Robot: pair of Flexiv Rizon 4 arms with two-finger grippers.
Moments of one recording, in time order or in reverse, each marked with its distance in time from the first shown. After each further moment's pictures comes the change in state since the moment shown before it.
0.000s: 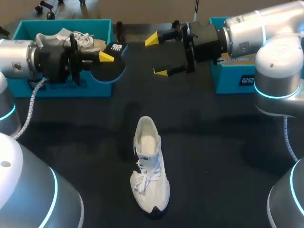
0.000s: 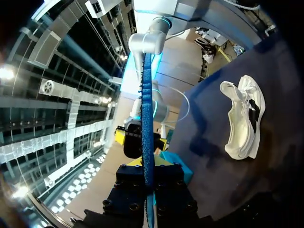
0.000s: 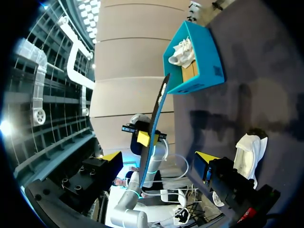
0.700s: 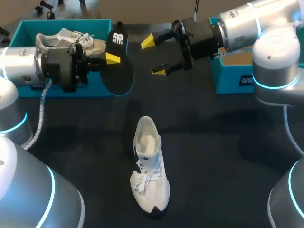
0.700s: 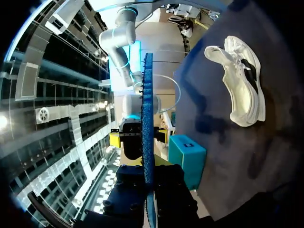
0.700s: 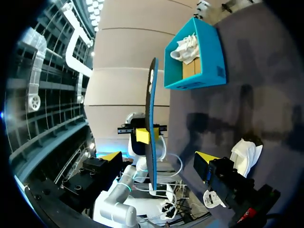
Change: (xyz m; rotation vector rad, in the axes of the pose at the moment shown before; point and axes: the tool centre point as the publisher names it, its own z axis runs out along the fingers) left arm -0.001 0.011 0.016 -0.117 -0.023 0.332; right arm -0.003 -0.001 0.010 0.078 -0.066 -0.098
